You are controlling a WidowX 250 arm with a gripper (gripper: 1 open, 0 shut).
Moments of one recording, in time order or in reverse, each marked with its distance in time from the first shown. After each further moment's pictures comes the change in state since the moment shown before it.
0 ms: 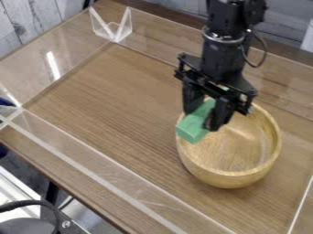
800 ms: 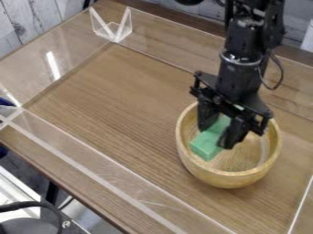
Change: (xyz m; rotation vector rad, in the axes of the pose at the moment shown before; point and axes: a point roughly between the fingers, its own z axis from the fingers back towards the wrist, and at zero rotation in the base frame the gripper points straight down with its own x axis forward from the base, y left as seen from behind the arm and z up) arm 0.003 -0.029 -0.016 -0.001 0.013 -0.074
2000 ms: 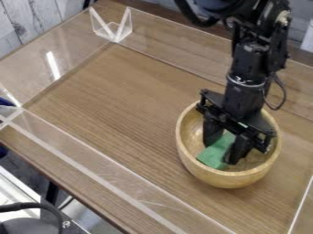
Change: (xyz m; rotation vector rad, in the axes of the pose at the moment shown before) arm 0.008 -0.012 -0.032 -0.002 0.047 -0.022
